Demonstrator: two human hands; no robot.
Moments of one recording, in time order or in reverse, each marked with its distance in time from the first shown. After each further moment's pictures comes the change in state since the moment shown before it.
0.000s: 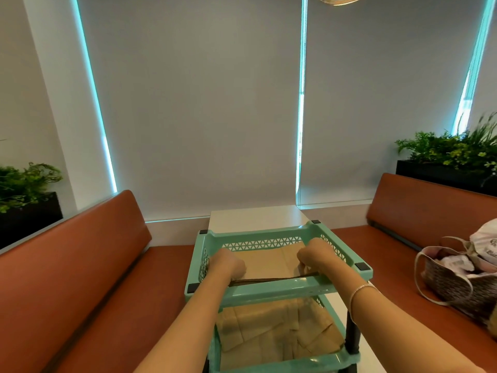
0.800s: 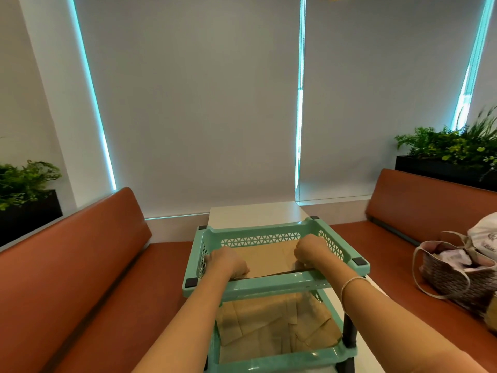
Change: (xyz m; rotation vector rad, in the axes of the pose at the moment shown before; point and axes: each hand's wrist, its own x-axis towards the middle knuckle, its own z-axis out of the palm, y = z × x) left_hand 0.011 -0.003 0.009 0.222 0.009 0.058; right_hand -0.001 -0.005 0.004 -0.270 -0.001 -0.065
